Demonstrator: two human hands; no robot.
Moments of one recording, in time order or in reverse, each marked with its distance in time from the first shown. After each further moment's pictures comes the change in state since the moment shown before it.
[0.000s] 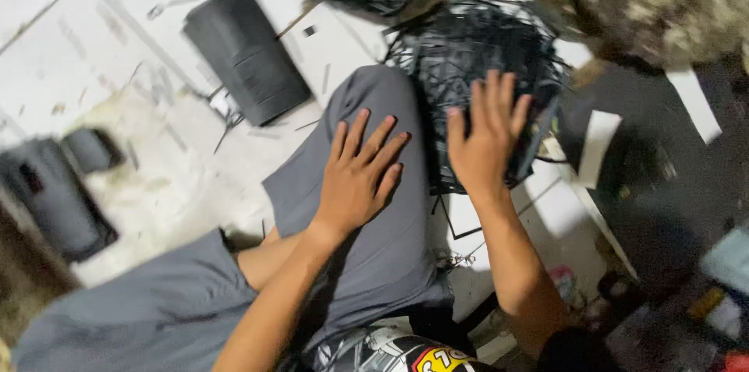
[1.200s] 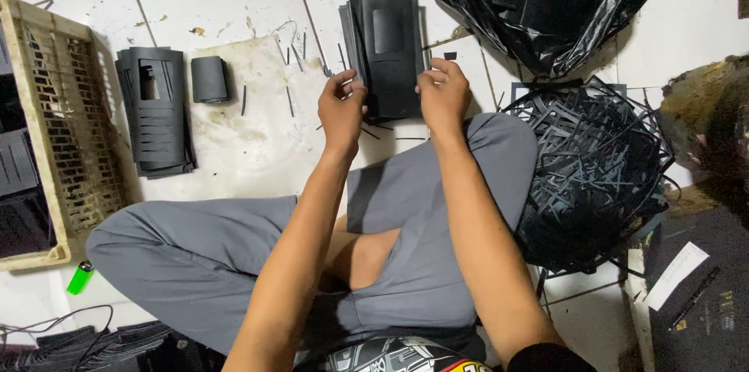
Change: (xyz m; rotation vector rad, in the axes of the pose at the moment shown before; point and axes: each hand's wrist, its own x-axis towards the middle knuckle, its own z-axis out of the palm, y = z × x) left_hand -0.019 -0.217 -0.015 -0.830 0.738 -1.255; right_hand 0.093 -0.185 0.211 0.780 -0.370 0.513
